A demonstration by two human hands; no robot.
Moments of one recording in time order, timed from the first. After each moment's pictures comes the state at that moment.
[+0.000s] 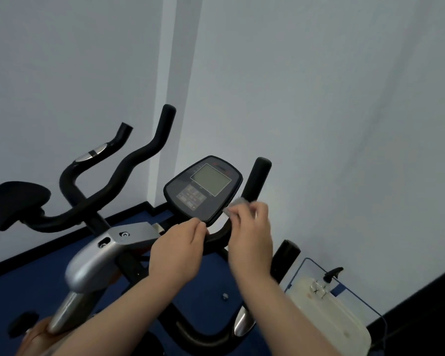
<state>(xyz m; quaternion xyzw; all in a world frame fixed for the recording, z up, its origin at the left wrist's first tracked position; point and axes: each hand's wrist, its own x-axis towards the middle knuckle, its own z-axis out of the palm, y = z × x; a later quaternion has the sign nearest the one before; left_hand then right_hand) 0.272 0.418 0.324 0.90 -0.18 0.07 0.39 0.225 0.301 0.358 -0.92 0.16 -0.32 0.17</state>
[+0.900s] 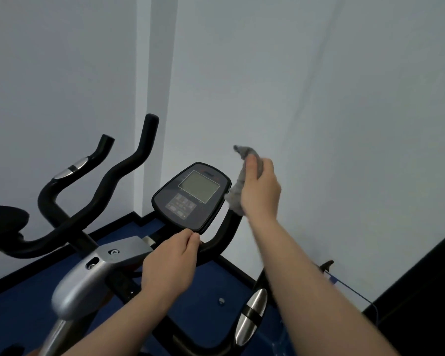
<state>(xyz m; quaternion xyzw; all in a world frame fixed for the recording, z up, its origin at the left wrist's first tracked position) 0.279 0.419 0.320 0.90 -0.17 0.03 0.40 0.281 0.262 0.421 -0.79 0.21 -0.42 0.40</state>
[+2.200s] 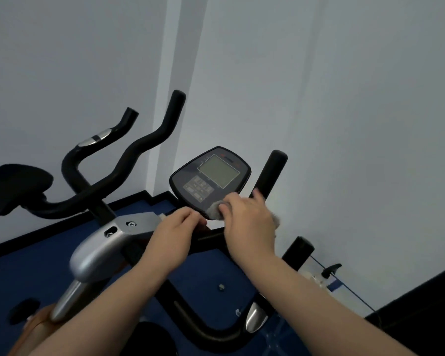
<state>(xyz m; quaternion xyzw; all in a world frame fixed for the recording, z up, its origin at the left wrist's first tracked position) 0.280 0.446 0.332 0.76 -0.13 -0.08 0.63 0.242 0.312 0.362 -0.97 0.06 -0.25 0.03</state>
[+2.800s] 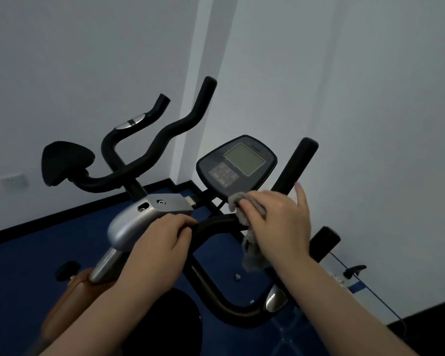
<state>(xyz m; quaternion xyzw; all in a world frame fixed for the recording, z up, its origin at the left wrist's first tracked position) 0.233 0.509 0.320 0.87 -0.15 0.01 0.47 0.212 0.316 0.361 -0.95 0.03 -0.31 0.09</state>
